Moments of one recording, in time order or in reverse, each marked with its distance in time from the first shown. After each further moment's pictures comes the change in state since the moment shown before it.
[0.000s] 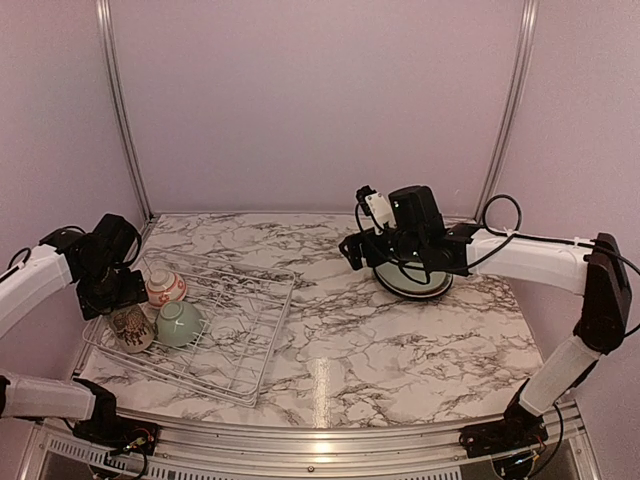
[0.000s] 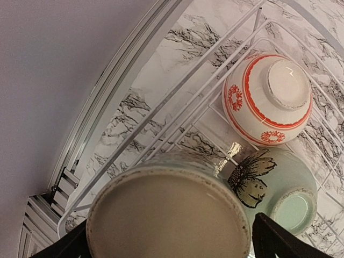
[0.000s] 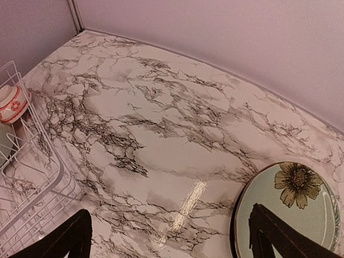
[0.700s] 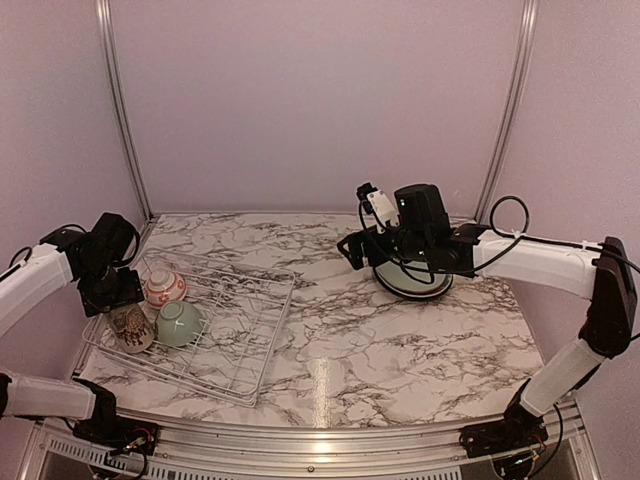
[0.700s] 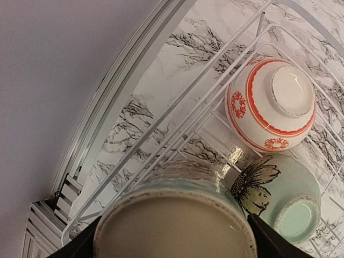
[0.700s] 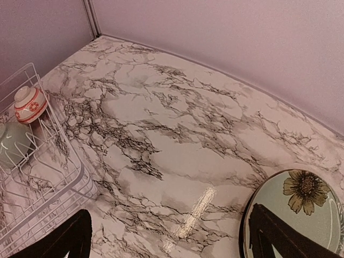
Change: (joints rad) left arm 0.026 0.018 -0.002 0.032 -0.005 0.047; right arm 0.001 -0.040 -0.020 0.019 -0.063 -0.006
